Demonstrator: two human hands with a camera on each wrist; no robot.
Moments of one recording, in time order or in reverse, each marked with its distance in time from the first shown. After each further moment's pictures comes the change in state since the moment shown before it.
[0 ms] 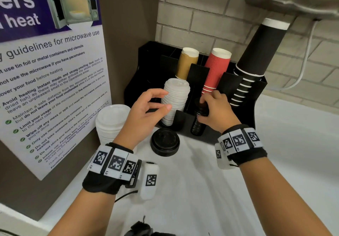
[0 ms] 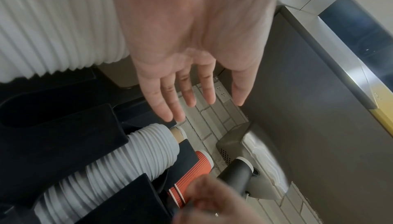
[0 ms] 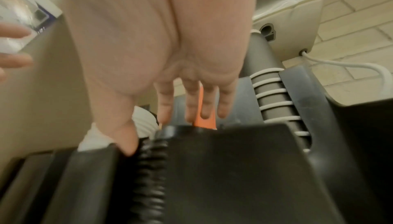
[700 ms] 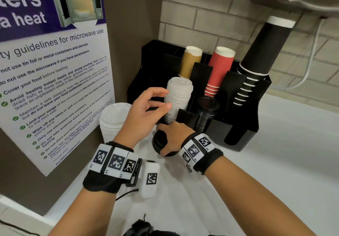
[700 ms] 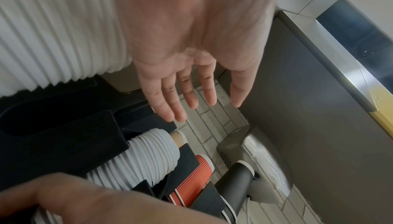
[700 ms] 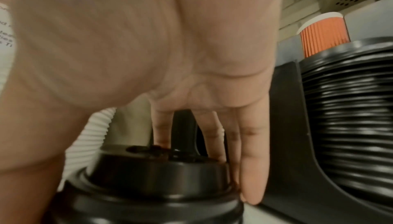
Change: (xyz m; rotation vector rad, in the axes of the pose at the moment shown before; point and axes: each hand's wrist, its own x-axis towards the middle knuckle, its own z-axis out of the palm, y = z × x) left_hand -0.002 0.003 -0.005 -0.002 0.015 0.005; right_hand -0.009 -0.093 0.055 -0.112 -0.656 -0.162
